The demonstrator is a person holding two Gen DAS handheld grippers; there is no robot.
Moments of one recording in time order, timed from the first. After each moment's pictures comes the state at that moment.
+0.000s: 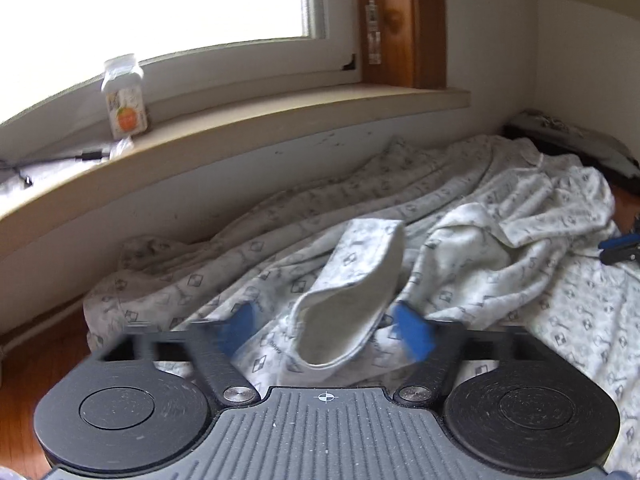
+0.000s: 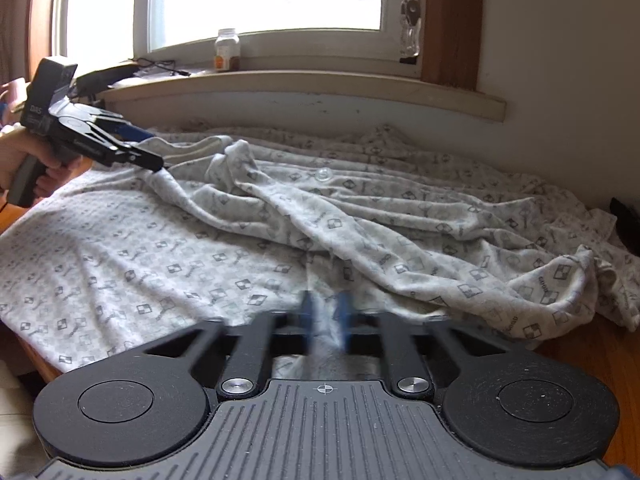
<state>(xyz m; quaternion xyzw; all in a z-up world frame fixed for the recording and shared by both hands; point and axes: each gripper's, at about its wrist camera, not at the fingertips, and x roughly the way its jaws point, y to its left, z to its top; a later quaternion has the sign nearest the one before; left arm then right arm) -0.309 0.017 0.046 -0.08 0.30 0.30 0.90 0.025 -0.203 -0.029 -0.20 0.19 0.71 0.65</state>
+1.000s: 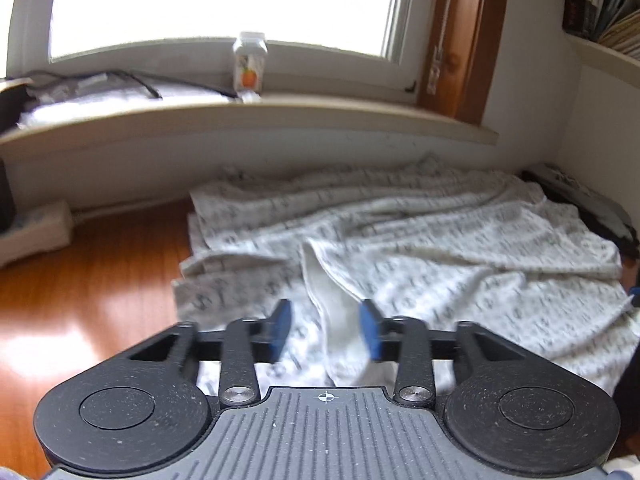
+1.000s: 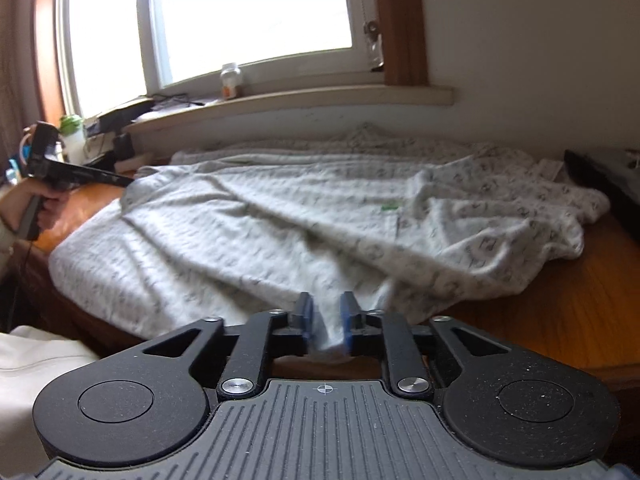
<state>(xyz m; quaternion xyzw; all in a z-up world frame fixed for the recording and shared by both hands) -0.420 -0.028 0.060 -0.17 0.25 0.36 0.88 0.041 -0.308 -0.002 -0.16 0.22 0.71 0.64</state>
